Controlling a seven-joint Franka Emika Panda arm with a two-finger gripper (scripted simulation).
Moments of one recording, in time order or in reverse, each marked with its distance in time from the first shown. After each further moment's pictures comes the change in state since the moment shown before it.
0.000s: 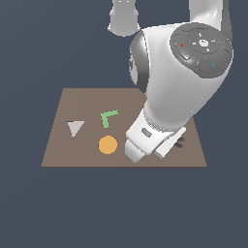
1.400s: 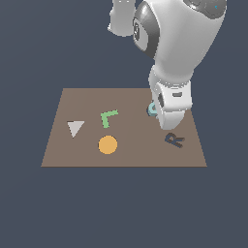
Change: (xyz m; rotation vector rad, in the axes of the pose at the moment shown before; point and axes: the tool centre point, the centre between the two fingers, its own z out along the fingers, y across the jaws) arm -0.052 -0.095 -0.006 -0.001 -0.001 -0.875
